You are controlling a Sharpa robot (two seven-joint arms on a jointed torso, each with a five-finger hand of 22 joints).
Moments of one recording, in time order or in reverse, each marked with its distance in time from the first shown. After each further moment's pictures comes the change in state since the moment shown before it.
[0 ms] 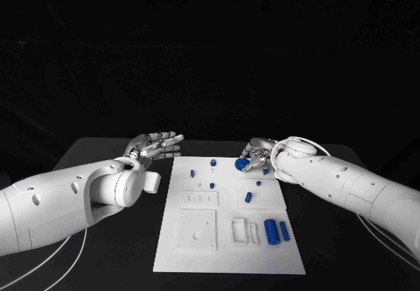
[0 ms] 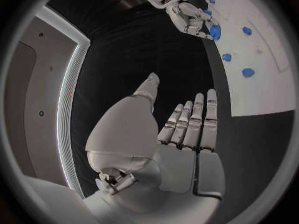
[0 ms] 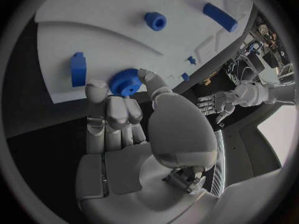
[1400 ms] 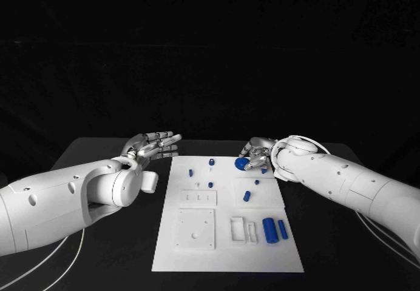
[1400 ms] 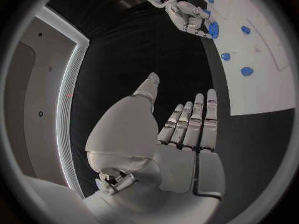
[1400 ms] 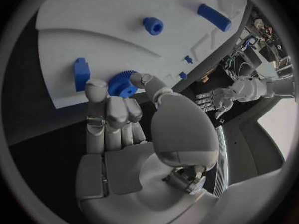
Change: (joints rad) left arm 0.000 0.000 0.000 -0.004 0.000 0.000 -0.008; left_hand 0.004 -0.004 0.008 0.008 0.000 -0.007 0.000 0.000 0.000 -0.017 0.001 0.000 -0.001 -0.007 0.000 0.000 -0.001 0.000 0.000 0.000 -0.004 0.000; right arm 0.001 -0.008 0.001 -0.012 0.047 0.031 0.029; right_hand -0.049 -0.037 0.197 -0.070 0.177 -0.081 0.007 0.004 0.000 -0.007 -0.007 -0.020 -0.016 0.000 0.000 -0.013 0.002 -0.007 0.000 0.000 0.000 0.000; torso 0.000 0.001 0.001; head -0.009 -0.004
